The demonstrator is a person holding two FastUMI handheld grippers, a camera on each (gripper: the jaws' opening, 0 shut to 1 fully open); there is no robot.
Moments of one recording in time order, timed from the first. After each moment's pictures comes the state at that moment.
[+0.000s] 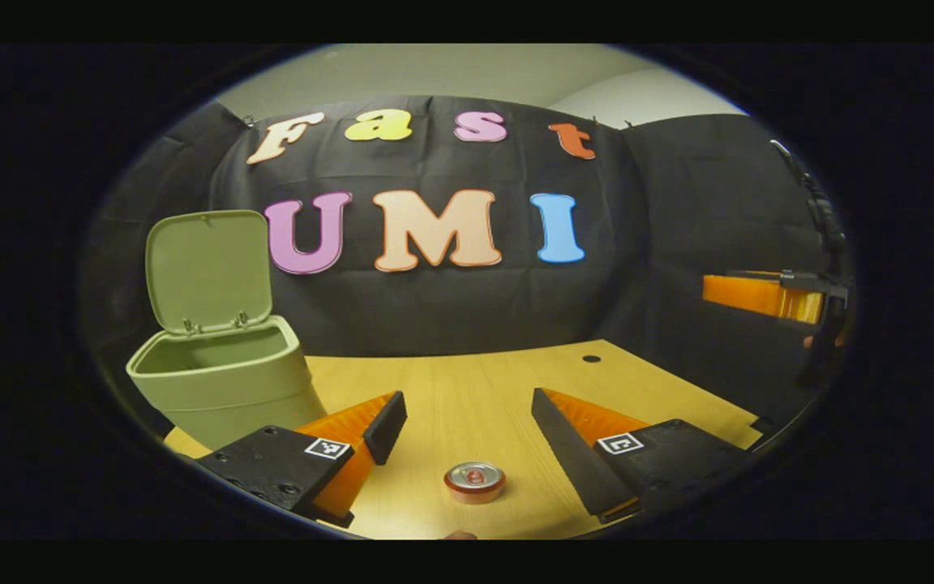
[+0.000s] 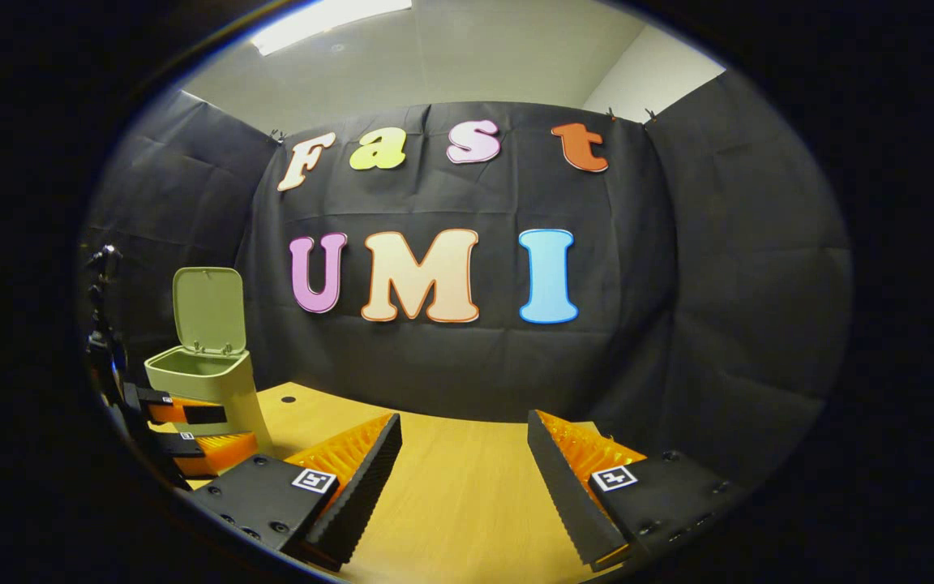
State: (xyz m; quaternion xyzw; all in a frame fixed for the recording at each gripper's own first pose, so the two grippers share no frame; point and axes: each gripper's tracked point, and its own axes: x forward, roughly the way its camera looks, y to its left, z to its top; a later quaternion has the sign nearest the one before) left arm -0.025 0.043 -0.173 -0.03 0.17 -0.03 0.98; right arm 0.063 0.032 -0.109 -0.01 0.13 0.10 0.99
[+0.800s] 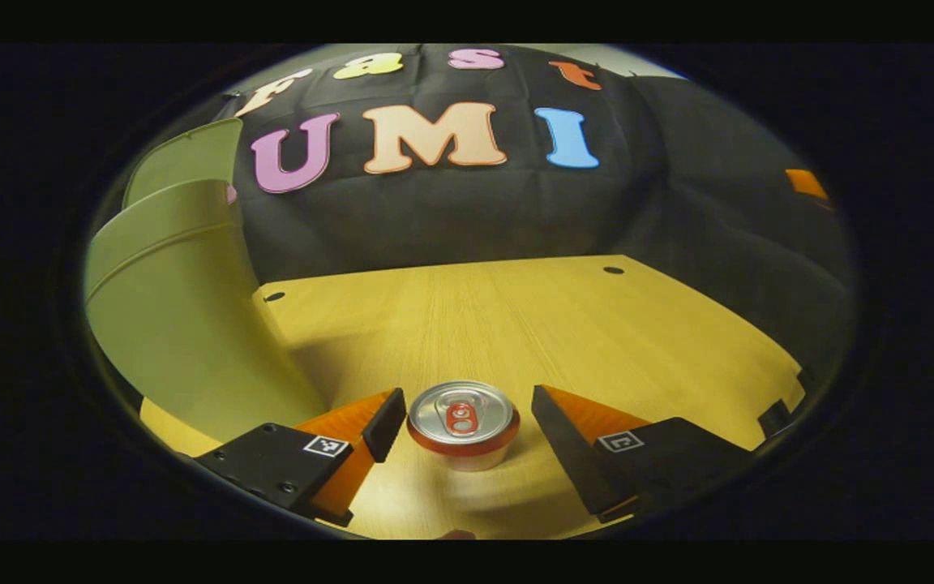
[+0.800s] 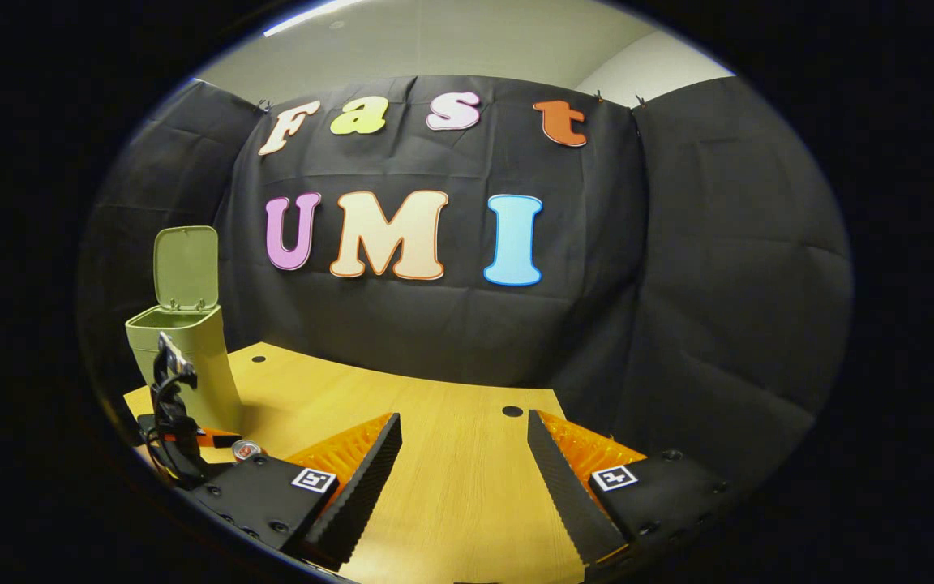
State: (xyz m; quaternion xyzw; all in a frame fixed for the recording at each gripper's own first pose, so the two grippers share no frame) left arm -0.037 0.030 -0.341 -0.01 0.32 -0.01 0.95; right arm 0.034 -0.022 -0.139 -0.05 0.19 0.05 0.98
